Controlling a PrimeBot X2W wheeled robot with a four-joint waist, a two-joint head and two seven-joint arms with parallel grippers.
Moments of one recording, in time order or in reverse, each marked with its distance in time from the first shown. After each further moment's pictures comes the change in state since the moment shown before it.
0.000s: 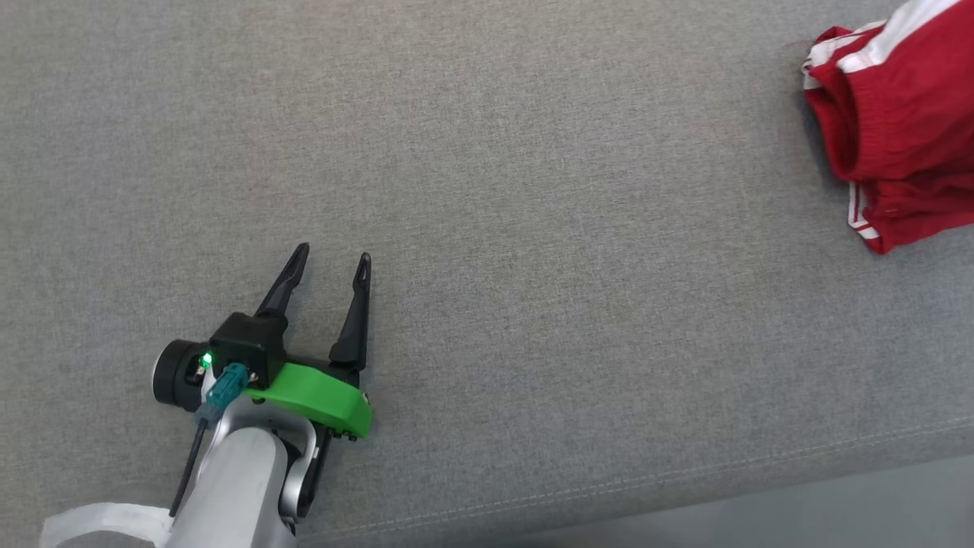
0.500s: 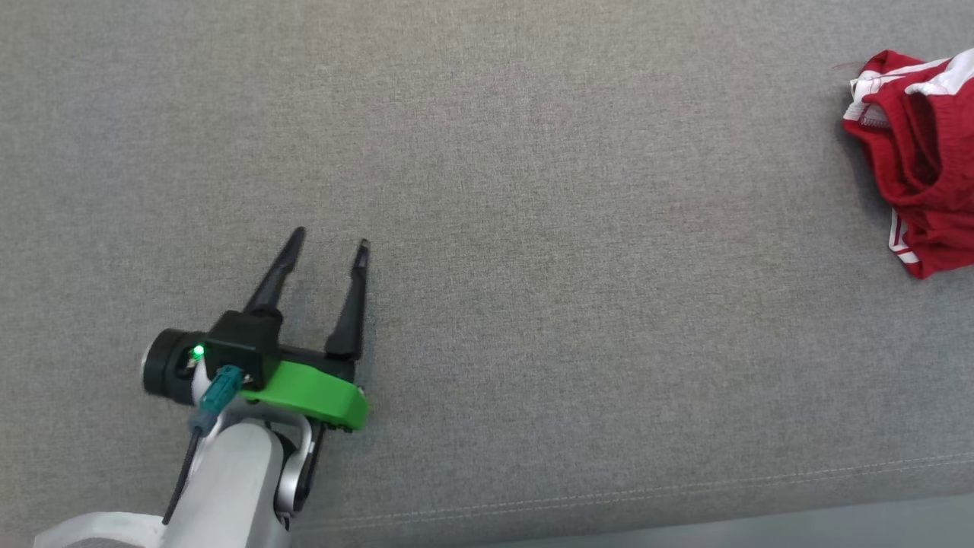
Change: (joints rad) left arm -0.009 0.013 -0.017 -0.045 0.024 -0.001 -0.025; right arm -0.001 0.014 -0.179 0.099 -0.210 0.000 -0.190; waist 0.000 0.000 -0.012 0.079
